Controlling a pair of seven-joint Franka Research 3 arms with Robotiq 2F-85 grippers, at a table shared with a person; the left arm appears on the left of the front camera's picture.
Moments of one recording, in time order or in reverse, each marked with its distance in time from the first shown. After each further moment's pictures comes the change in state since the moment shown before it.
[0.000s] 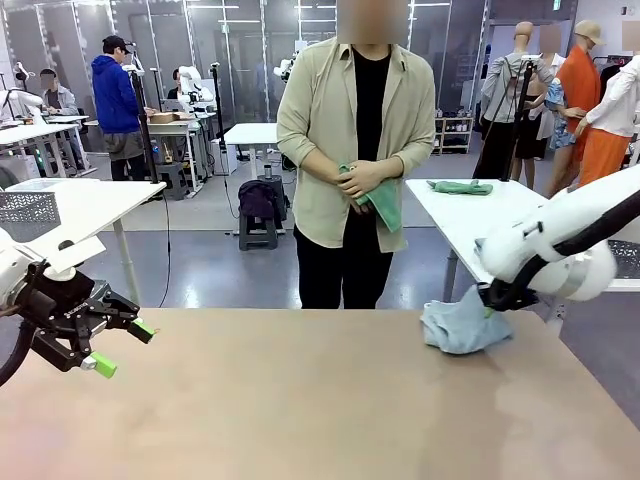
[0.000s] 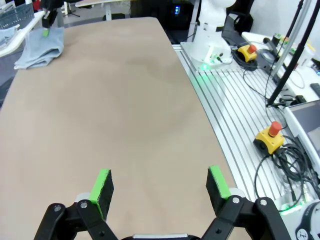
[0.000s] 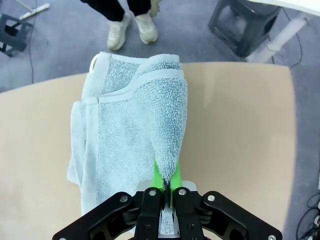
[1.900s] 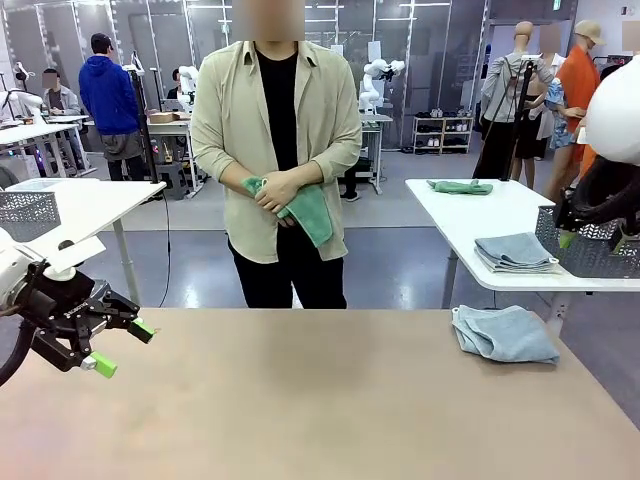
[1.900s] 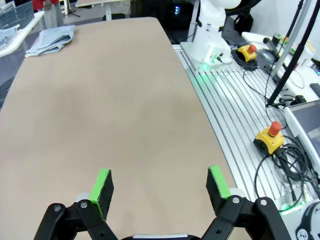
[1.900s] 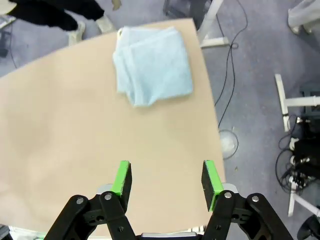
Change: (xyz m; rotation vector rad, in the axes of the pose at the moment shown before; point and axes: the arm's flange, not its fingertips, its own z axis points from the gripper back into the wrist) left arm 0.000 0.000 0.000 0.000 0.000 0.000; right arm -0.060 0.039 0.293 -0.178 0.054 -0.094
